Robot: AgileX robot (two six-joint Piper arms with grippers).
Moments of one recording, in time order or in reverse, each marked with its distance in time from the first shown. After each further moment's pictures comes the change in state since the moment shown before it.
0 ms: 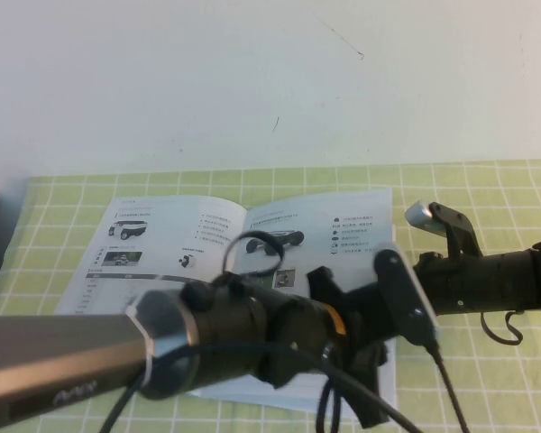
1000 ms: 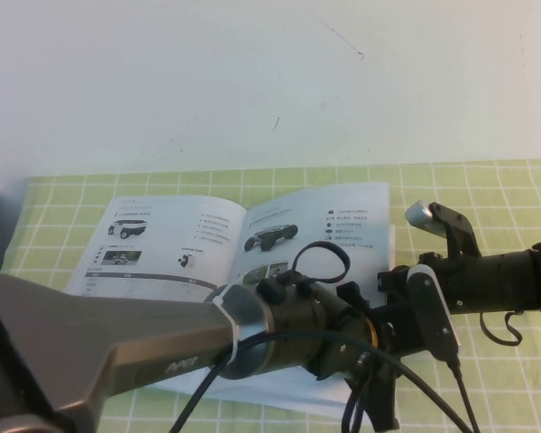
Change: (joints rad) right arm 0.000 0.002 0.000 0.004 0.008 0.016; left arm -0.040 0.199 -0.165 0.150 0.066 -0.087
